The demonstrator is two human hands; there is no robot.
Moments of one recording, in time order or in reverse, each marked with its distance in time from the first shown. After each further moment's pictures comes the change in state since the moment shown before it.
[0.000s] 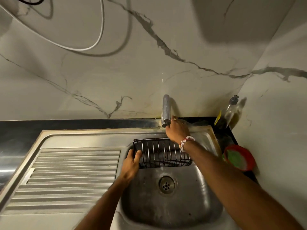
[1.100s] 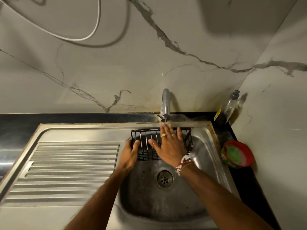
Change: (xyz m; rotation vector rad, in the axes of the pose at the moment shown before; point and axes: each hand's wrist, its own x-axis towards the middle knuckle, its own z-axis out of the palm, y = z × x) left_hand 0.008 0.012 0.001 0.041 0.060 -0.011; right_hand -0.069 0.003 0.041 -0.277 0.001 -0.244
